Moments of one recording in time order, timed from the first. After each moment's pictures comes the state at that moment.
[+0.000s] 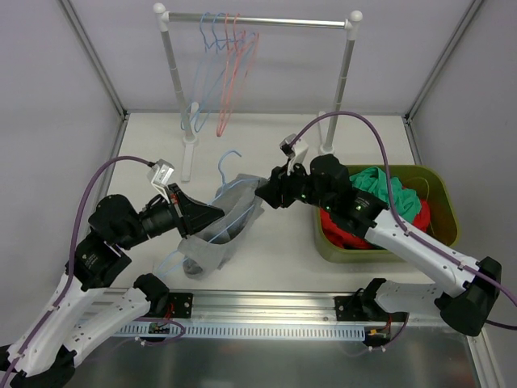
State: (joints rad) left arm -0.65 0.54 0.92 -0.42 0.39 -0.61; right arm 0.87 1.16 1.09 -0.22 -0.14 0.30
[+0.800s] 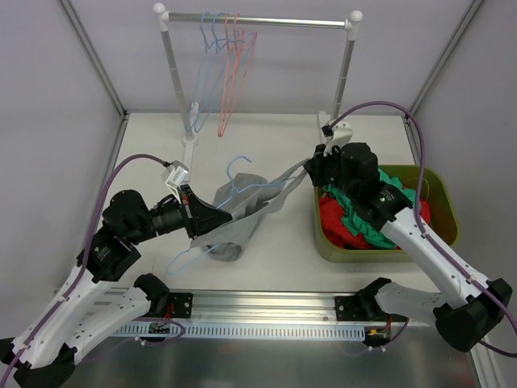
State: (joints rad) left arm -0.65 0.58 0.87 -0.35 0.46 -0.58; right arm 0.64 1.09 1.08 -0.32 0.09 0.21
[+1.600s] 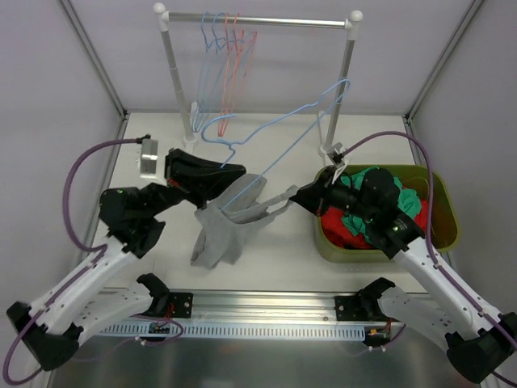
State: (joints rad) left arm -0.67 0.77 0.86 0.60 0.54 -0.56; right arm 0.58 0.88 0.86 -0.14 -0.51 0.36
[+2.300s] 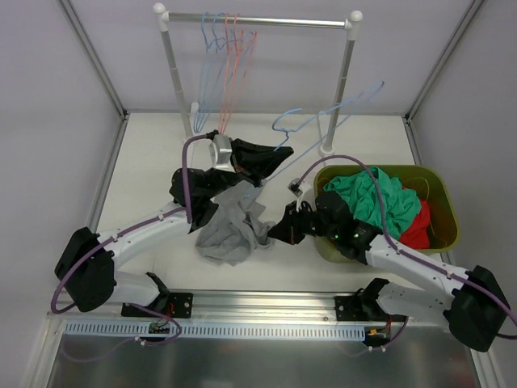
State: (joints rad) left arm -0.77 1.31 0.89 1.12 0.44 -0.30; right arm 0.81 1.02 0.59 0.01 -0.39 0.51
